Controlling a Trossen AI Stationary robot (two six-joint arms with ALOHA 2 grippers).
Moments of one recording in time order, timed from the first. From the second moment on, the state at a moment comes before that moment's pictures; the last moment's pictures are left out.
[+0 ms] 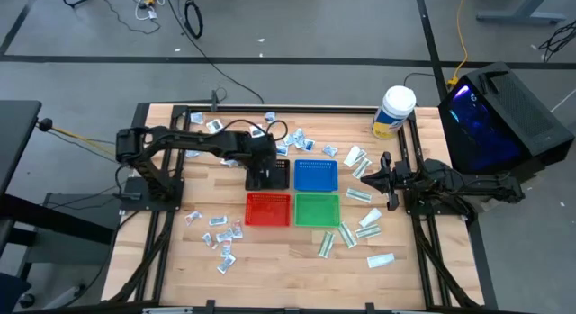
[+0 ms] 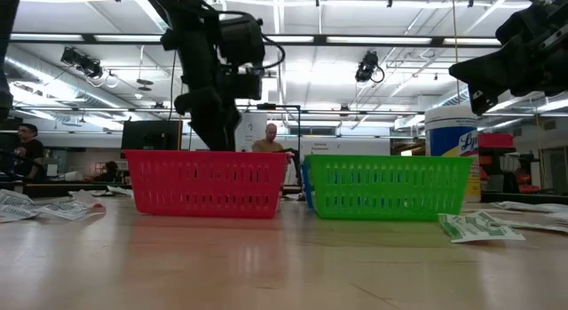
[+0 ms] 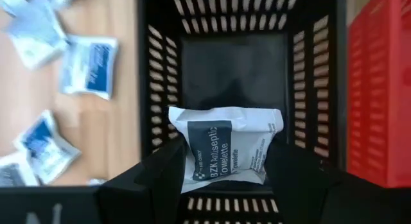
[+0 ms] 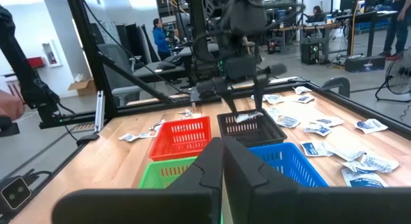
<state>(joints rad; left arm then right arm) 0.22 1.68 1.08 -0.59 -0.02 0.27 -0.01 0.01 0.02 0.01 -0.01 0.14</state>
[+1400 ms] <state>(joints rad) 0.24 1.73 1.52 -1.12 -0.06 0.25 -0.01 0.01 0.02 0.01 -0.01 0.14</state>
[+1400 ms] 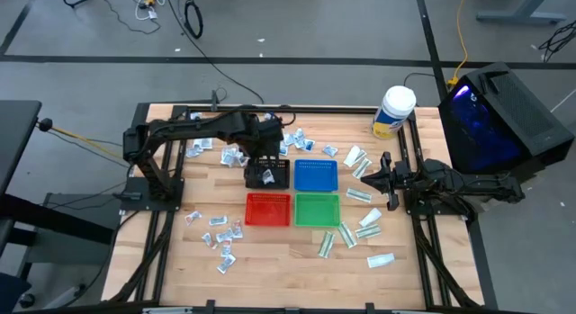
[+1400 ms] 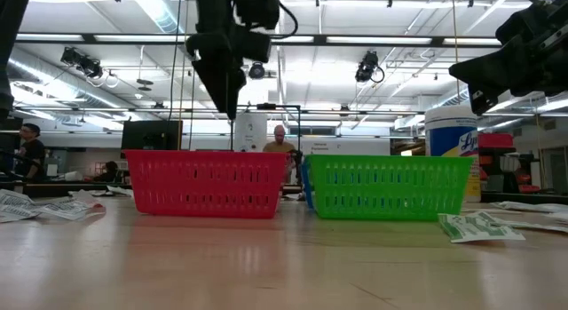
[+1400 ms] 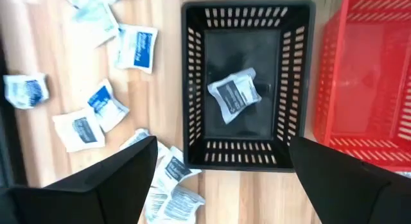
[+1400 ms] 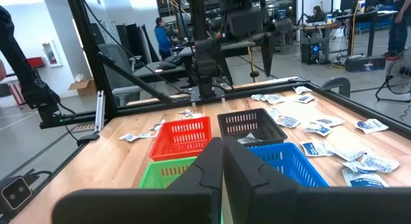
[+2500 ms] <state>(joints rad) 0.00 1.33 1.06 -1.13 -0.03 -0.03 -0.01 0.01 0.02 0.01 -0.01 0.14</state>
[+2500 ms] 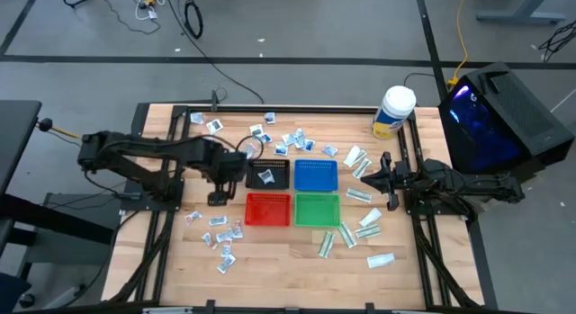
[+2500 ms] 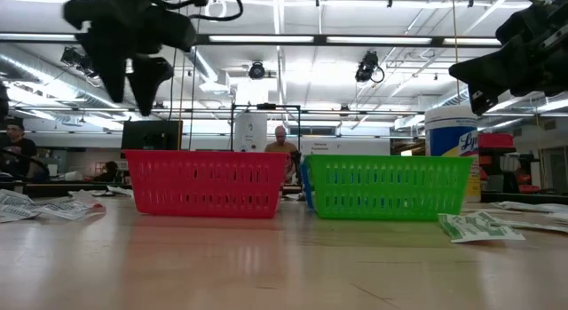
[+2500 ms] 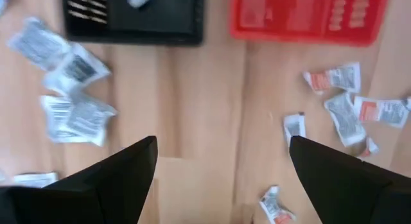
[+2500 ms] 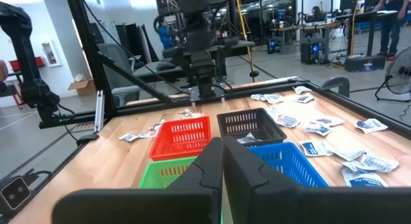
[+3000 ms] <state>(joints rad) -0.24 1.31 0.90 -1.04 -0.05 -0.15 0.00 0.01 0.02 0.01 -0.01 0.14</state>
